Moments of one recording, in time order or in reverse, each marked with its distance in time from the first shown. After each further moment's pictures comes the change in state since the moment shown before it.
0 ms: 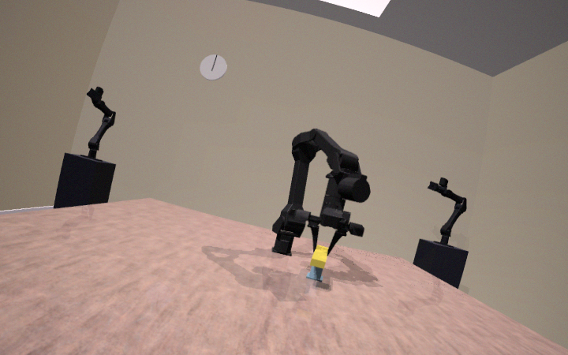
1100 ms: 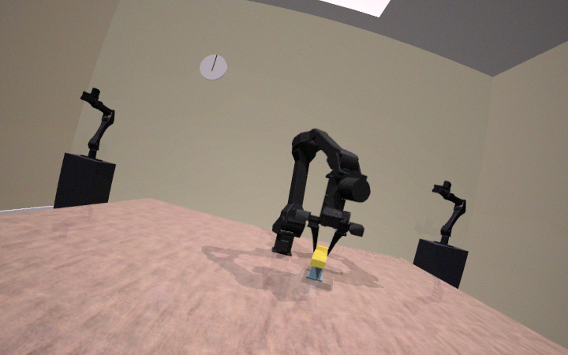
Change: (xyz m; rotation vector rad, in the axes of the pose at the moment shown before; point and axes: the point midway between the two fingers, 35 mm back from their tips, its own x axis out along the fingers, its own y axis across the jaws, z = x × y) arm 0.000 0.000 0.000 0.000 0.000 0.000
